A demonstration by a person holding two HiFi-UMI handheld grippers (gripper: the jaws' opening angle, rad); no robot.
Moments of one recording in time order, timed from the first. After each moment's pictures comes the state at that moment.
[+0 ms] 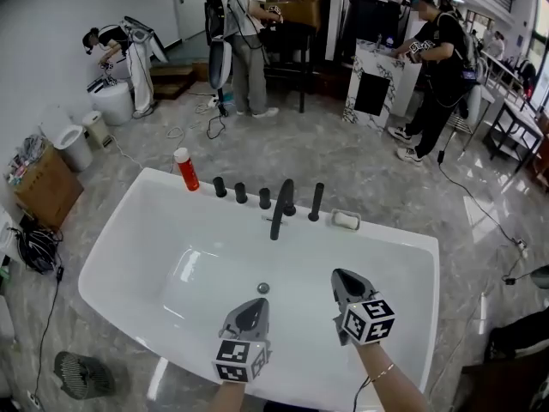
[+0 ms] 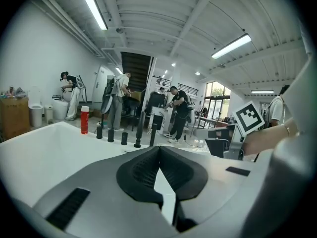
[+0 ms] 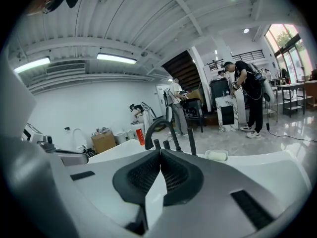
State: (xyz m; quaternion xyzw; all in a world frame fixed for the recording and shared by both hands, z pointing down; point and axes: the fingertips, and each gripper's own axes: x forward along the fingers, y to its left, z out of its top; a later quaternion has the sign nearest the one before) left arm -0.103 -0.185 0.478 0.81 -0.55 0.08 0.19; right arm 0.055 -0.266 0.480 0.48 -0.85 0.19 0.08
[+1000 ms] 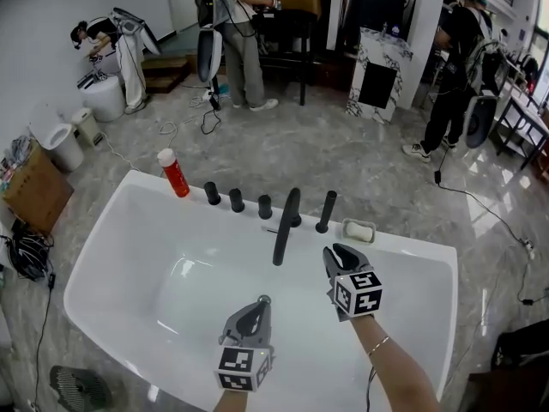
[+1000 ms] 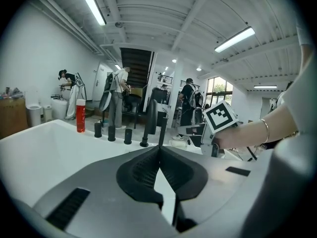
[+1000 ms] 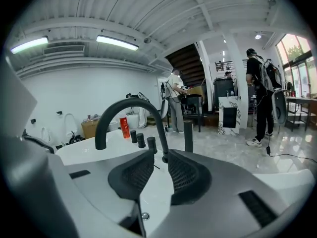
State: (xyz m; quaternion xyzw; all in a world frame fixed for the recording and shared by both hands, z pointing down) left arm -0.125 -0.326 0.573 0.81 -0.55 0.10 0.19; right arm 0.014 -0.475 0.599 0.49 -0.85 0.15 0.14
